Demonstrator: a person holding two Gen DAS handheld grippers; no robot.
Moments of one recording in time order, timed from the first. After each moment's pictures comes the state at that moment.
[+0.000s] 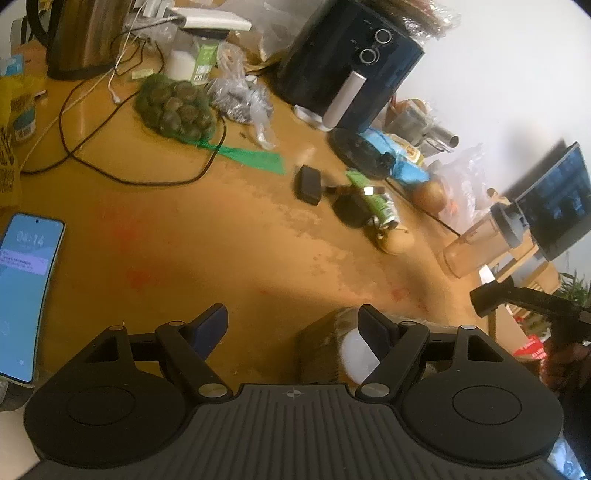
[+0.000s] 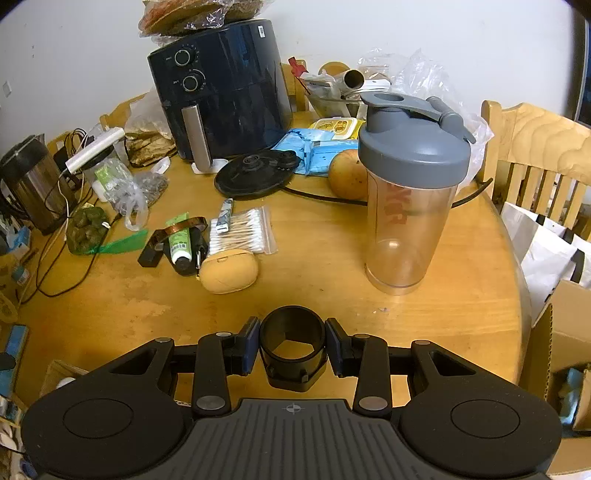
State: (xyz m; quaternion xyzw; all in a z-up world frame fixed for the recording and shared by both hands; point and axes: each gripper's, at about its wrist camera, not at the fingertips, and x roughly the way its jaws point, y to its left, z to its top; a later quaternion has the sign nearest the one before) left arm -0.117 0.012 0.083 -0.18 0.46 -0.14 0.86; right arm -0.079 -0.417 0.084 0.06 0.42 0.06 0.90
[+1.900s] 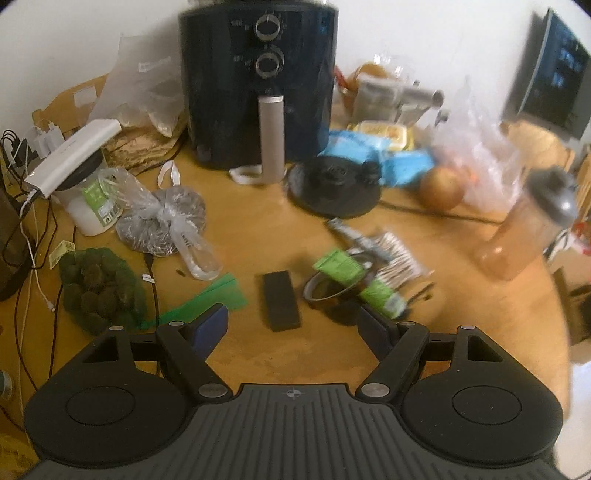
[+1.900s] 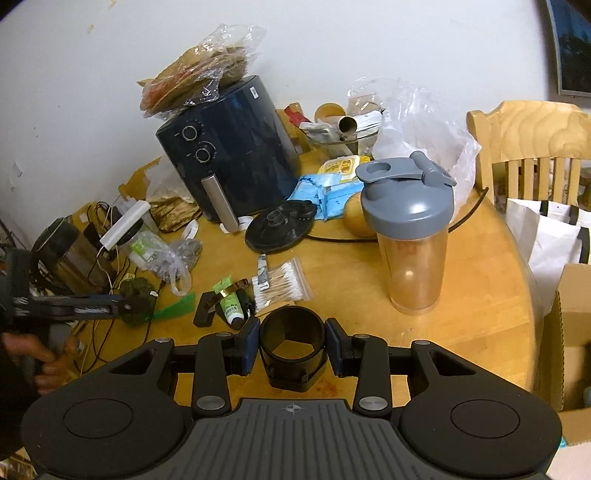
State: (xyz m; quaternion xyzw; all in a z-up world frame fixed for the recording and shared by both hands) left arm 0.040 -0.110 0.113 0.08 0.45 -0.17 0.87; right arm -0.097 -0.434 0.151 0.17 0.38 0.07 0.91
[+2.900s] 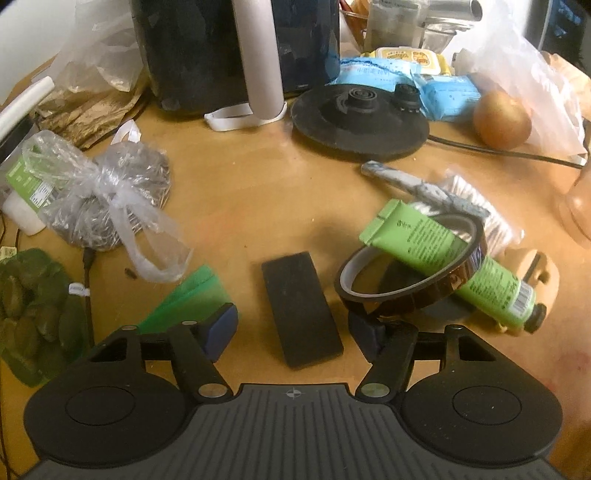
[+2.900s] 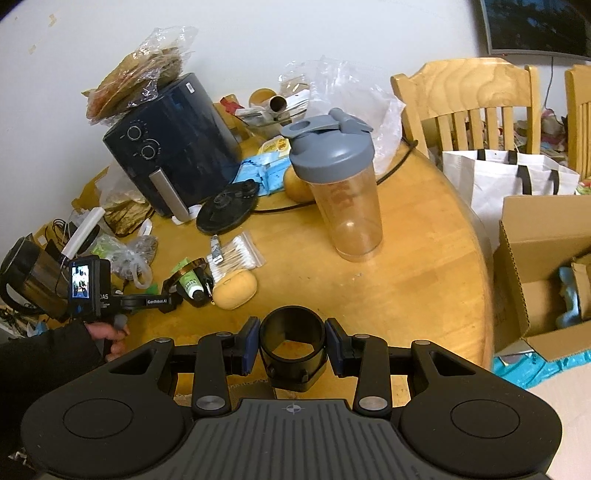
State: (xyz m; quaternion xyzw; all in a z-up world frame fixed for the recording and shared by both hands) left arm 0.109 -0.132 0.002 0.13 0.47 -0.17 0.85; right arm -0.149 -0.443 0.136 0.21 0.41 -0.02 0.89
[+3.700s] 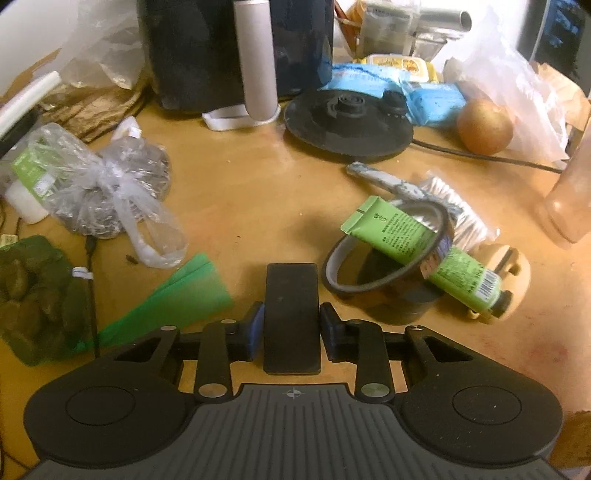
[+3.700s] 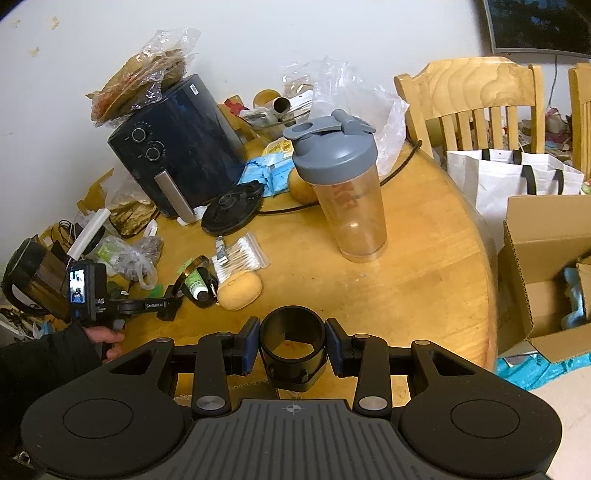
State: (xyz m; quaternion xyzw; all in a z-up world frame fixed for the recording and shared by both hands) left arm 0.090 -0.124 0.017 0.11 0.47 -0.18 0.86; right arm -0.146 -0.447 0.137 0.22 0.40 -0.01 0.89
